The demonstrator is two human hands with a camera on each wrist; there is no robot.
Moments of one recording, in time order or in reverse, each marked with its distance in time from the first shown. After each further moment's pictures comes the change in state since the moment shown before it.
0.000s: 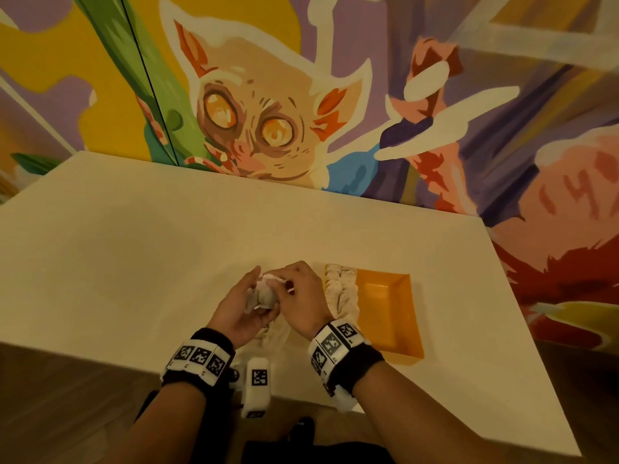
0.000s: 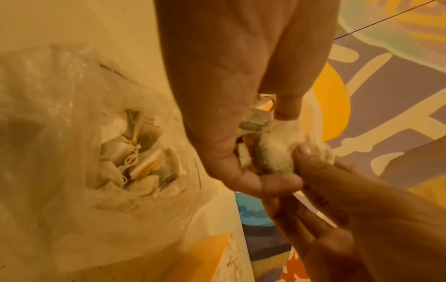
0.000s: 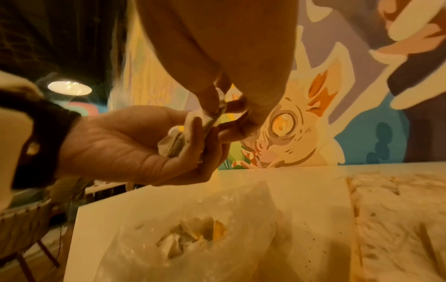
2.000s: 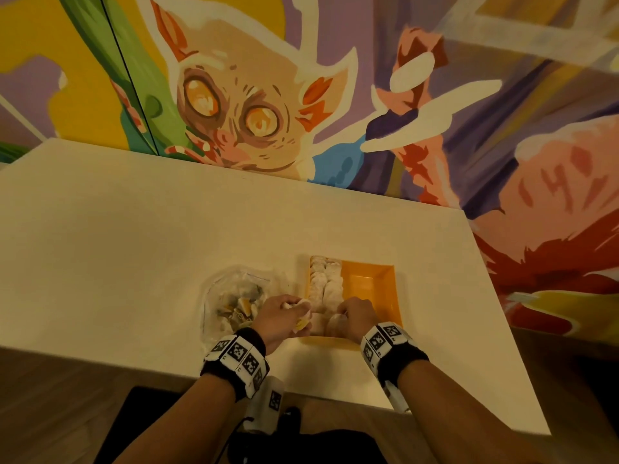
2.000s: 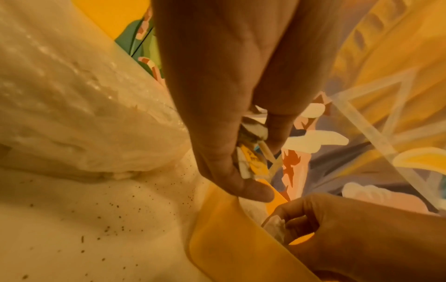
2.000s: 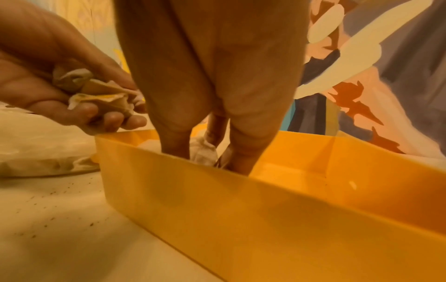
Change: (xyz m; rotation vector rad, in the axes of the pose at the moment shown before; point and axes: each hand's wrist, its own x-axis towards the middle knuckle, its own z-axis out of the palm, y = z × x) left_hand 0.025 -0.074 0.037 0.513 0.076 -0.011; right_hand -0.036 0.111 -0.079 -0.519 -0.276 0.569
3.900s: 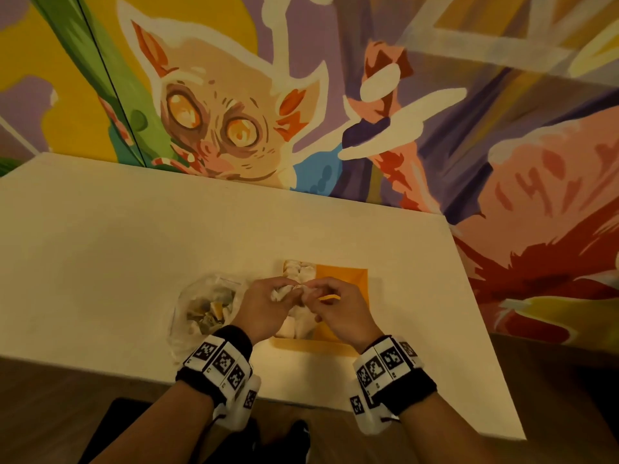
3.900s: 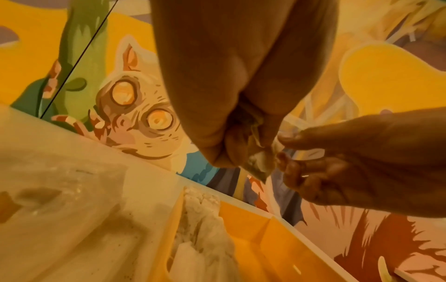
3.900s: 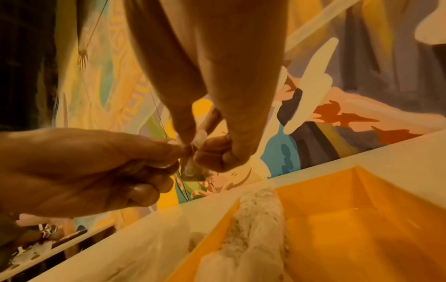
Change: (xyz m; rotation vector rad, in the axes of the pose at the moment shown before) left_hand -0.027 0.022 0.047 0.587 0.107 0.599; right_hand -0.054 -0.004 -0.050 0.857 0.123 -0.300
